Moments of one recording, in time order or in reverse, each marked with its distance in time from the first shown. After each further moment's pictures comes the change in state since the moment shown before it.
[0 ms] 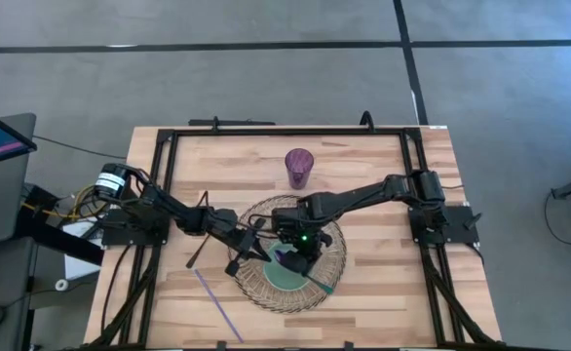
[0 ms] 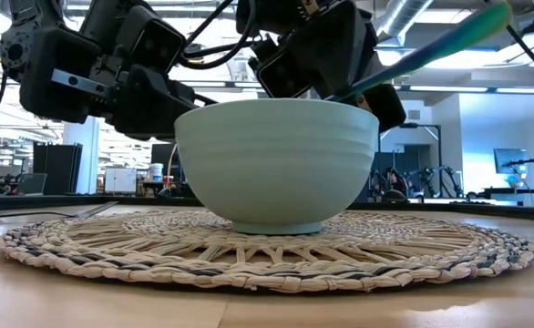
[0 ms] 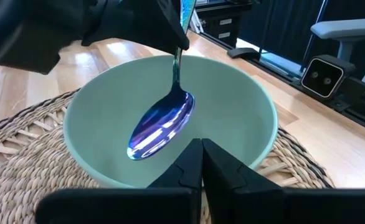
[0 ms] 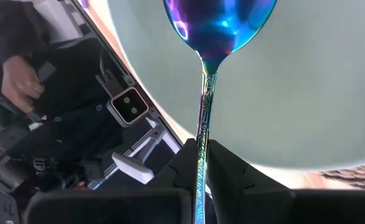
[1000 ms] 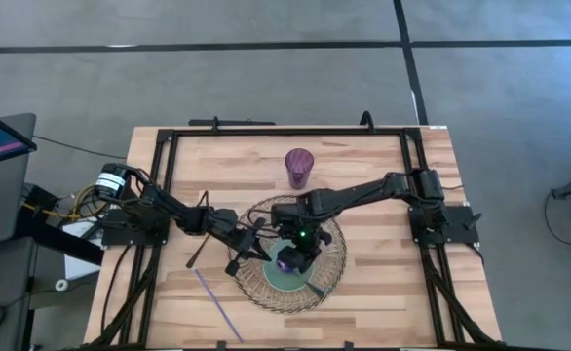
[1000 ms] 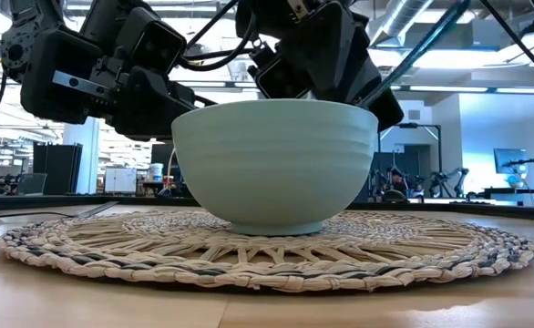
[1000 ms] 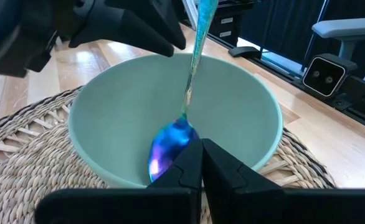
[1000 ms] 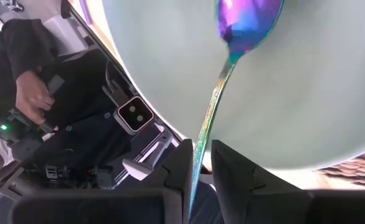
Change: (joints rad) left arm 0.000 0.000 -0.001 -0.003 -0.001 0.000; right arm -0.026 0.000 0.000 0.004 -0.006 0.051
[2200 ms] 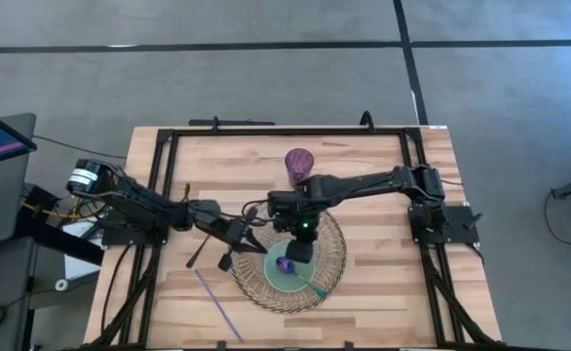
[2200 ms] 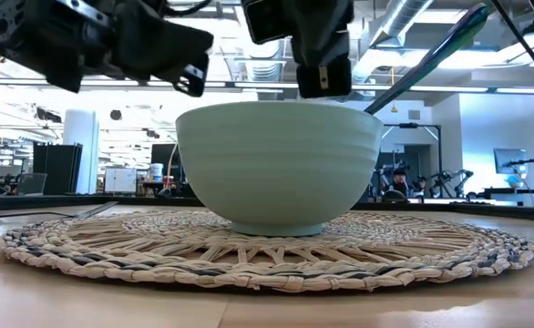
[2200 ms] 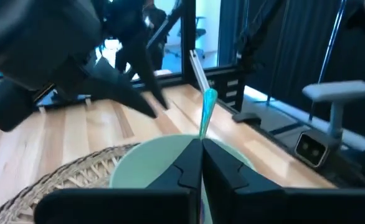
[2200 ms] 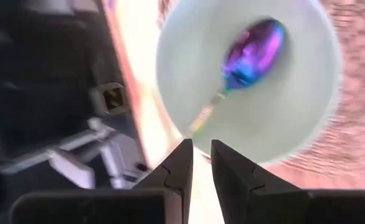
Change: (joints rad) left arm -0.001 -0.236 -0.044 0.026 -0.037 -0.082; right arm -0.016 -0.008 0.249 -0.297 0.189 -0.520
